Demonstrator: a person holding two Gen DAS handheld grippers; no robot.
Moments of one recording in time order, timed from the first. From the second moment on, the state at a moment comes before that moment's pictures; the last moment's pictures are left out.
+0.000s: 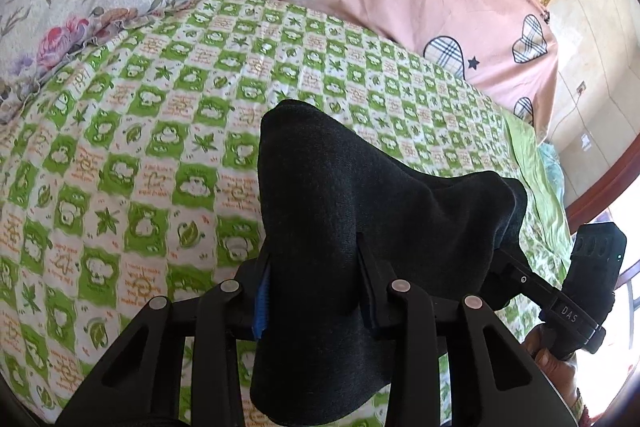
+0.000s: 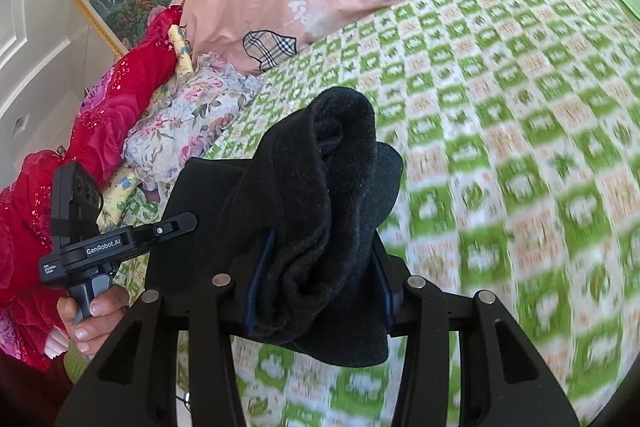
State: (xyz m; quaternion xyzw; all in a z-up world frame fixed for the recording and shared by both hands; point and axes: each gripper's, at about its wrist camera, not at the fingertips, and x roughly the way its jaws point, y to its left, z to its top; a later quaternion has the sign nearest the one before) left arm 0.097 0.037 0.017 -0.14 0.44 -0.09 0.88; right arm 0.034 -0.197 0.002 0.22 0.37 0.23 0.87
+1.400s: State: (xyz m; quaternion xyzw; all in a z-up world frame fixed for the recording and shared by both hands) left arm 0.152 0.060 -0.022 -0.11 0.47 -0.01 0.88; right arm 0.124 -0.205 -0.037 0.21 0.39 0.18 0.88
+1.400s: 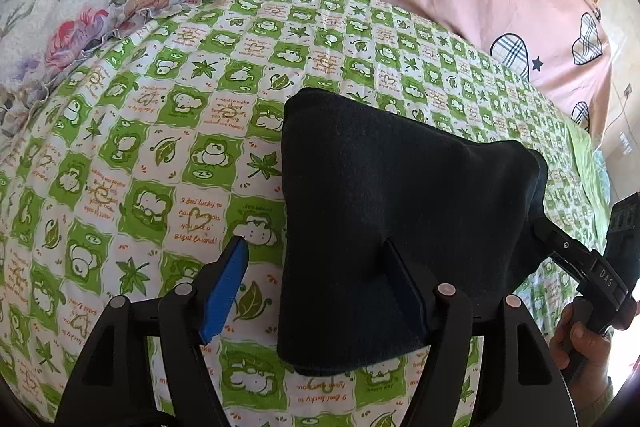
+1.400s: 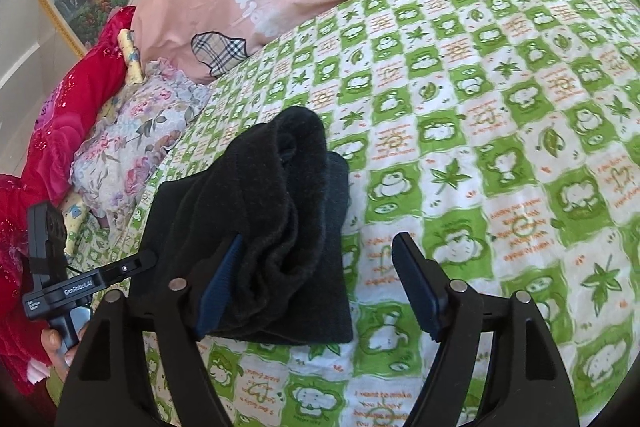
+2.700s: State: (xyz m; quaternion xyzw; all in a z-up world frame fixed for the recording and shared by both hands) left arm 0.068 0.026 0.009 -0.02 0.42 0.06 0.90; right arm 0.038 -0.149 -0.004 0.07 0.34 0.20 0.92
